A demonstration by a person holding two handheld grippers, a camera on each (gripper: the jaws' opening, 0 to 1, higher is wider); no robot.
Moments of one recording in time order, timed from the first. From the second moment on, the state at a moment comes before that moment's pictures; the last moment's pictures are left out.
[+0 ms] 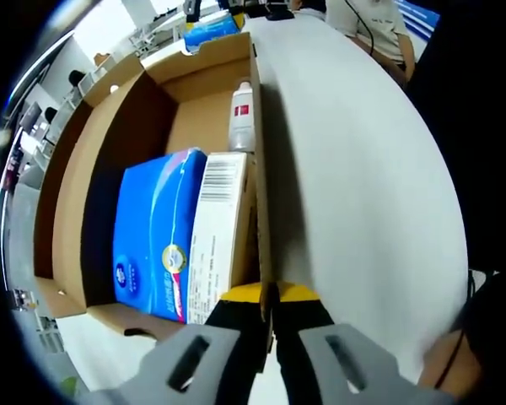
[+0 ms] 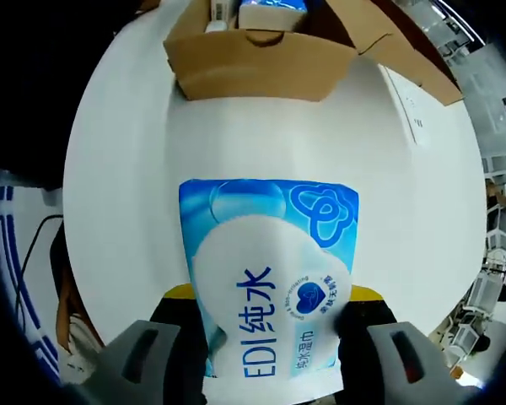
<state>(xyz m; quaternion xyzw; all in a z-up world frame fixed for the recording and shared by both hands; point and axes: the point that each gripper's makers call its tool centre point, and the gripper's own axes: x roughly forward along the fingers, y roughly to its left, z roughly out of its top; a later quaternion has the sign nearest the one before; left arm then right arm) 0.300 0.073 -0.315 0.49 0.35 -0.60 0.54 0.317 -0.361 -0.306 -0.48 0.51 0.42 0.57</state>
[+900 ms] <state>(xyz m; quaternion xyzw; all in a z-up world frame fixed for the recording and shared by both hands) 0.300 0.073 -0.317 0.49 0.35 -0.59 0.53 0.315 -0.366 -0.319 -0.50 0.50 0.44 0.55</state>
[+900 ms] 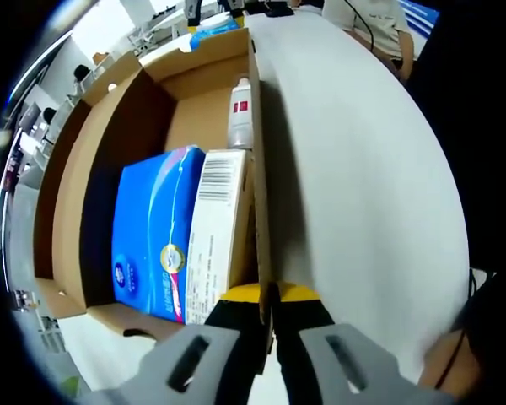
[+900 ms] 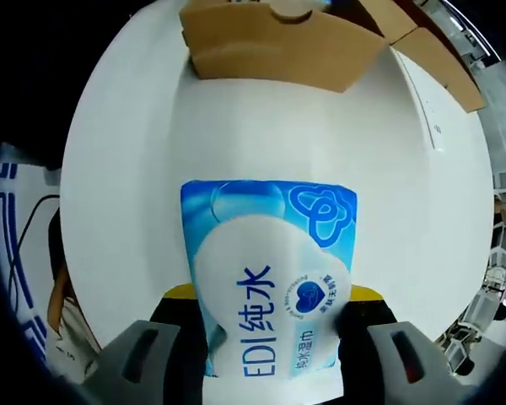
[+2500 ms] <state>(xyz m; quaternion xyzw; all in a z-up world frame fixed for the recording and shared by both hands) 0.301 0.074 -0.318 0.50 0.35 -0.59 0.53 0.321 -0.361 -0.303 -0.51 0.49 0.43 0.56</state>
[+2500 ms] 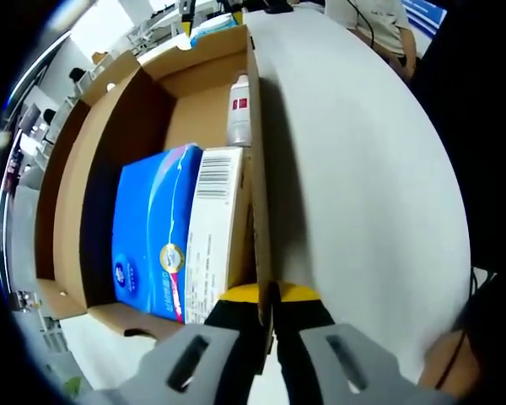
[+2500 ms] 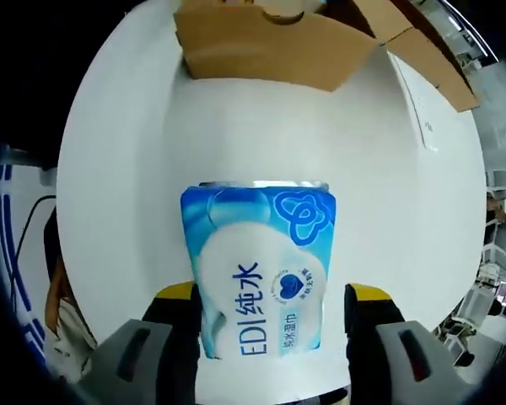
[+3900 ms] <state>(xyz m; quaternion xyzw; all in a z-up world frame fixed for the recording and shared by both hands) 0.300 0.074 -0.317 0.51 0.34 -0.59 0.53 0.336 -0.149 -0.140 -0.40 0.29 0.45 0.75</state>
